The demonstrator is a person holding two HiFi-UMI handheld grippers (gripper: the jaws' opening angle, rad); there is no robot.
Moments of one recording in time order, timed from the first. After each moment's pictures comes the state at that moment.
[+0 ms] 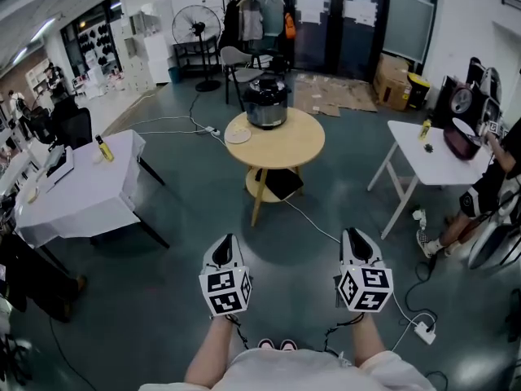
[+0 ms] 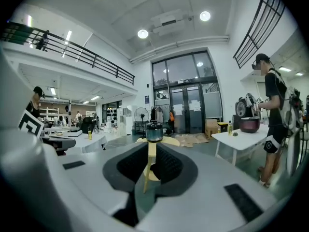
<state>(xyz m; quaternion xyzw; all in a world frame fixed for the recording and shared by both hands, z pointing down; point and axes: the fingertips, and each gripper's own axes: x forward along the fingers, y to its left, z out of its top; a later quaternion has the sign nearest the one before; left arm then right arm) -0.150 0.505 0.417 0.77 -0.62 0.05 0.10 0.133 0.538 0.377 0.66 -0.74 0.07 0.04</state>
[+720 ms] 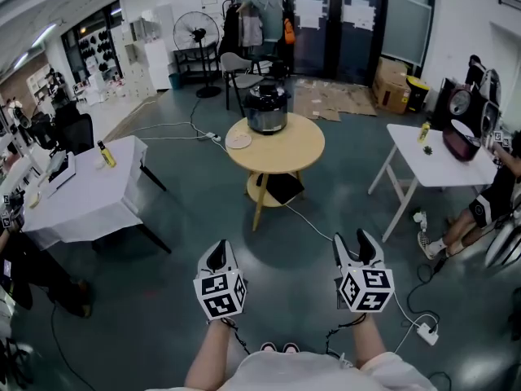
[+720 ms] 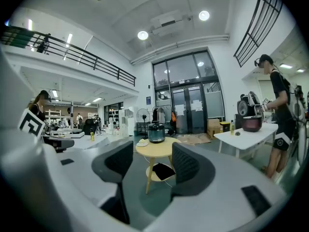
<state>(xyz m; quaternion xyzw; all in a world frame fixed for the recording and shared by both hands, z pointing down) -0.174 0.513 0.414 0.76 -0.64 0.05 0.12 0.127 0.541 0.373 0.65 -0.75 0.07 0.03</state>
